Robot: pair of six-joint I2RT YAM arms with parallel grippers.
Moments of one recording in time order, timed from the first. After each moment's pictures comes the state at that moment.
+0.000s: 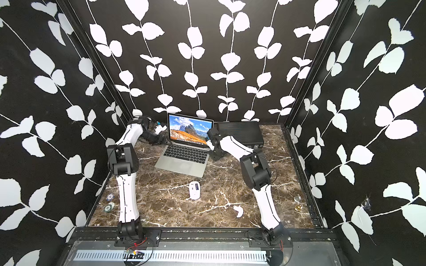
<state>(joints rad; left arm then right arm) 0.07 2.48 2.24 -1.19 0.63 0.36 0.56 2.24 1.86 -0.91 -0.04 -0.13</state>
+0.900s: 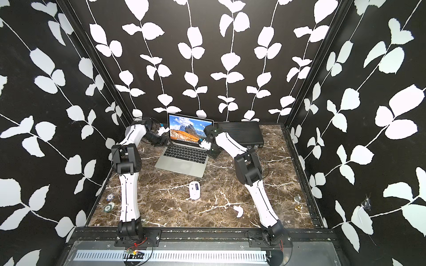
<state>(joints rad) 0.04 2.55 2.31 -1.21 0.61 0.38 0.56 2.45 2.19 -1.12 -0.09 -0.46</state>
